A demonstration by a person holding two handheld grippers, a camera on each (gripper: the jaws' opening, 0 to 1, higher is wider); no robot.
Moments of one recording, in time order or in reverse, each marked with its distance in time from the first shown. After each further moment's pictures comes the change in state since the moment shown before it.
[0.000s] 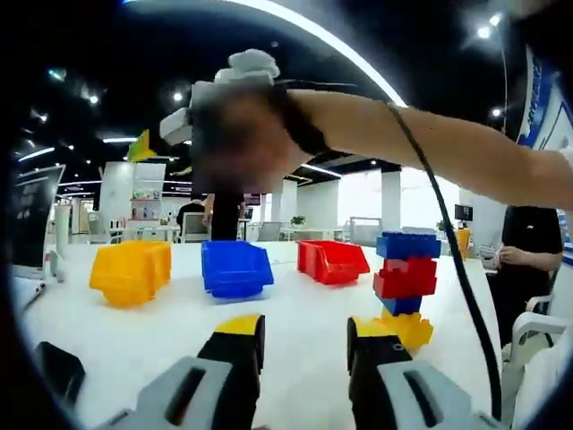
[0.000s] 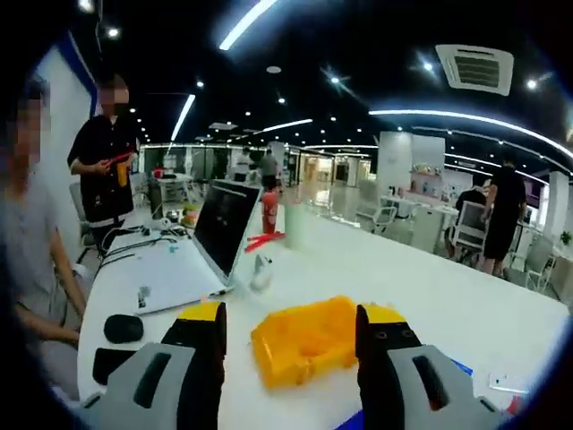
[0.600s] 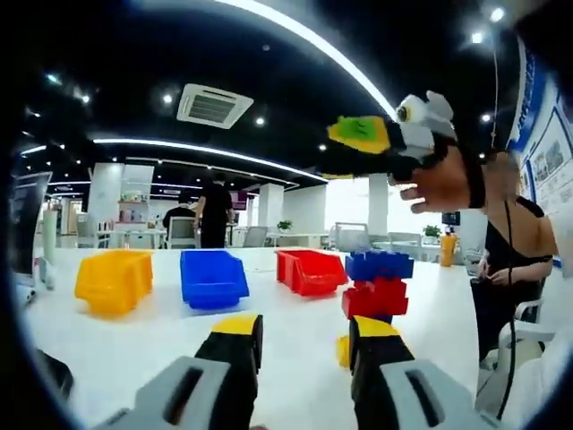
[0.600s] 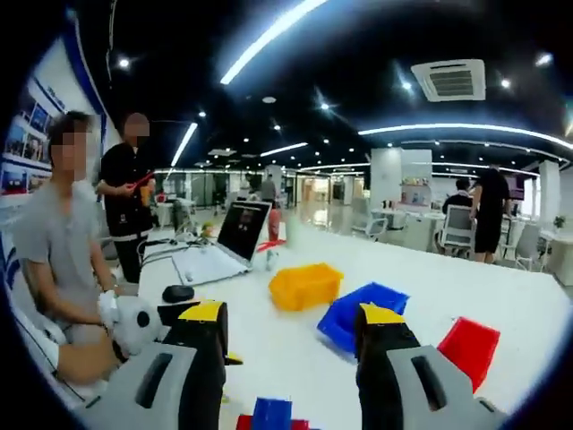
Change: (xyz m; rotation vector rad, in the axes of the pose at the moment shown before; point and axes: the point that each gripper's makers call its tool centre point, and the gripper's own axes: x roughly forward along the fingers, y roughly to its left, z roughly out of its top) left arm 0.004 -0.033 0.020 -0.013 -0.026 -0.075; right arm -0.234 -0.015 -0.069 0.106 -0.130 -0.063
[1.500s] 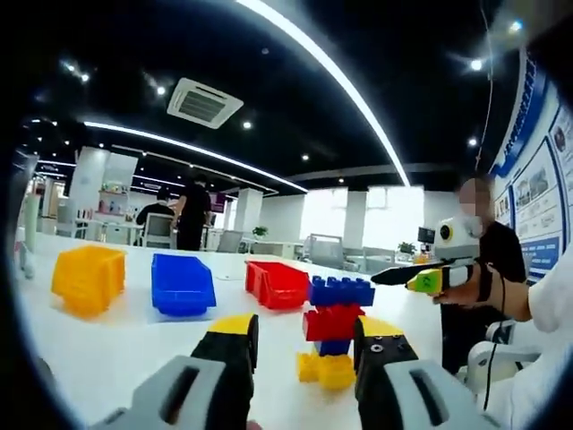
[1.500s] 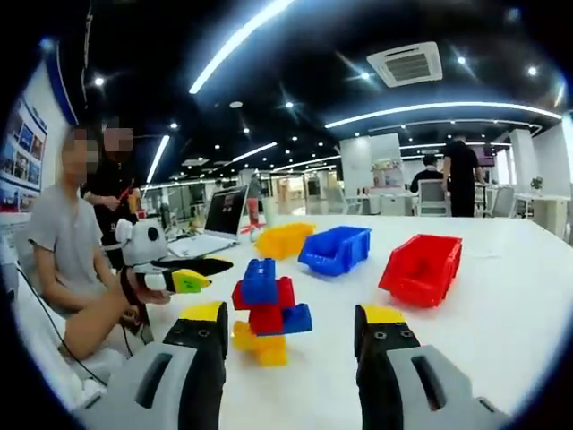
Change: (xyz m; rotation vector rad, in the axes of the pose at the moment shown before) left arm -0.005 -0.030 0.019 -0.062 -0.036 -0.122; right arm -0.092 0.003 -0.102 0.080 0.036 -0.060
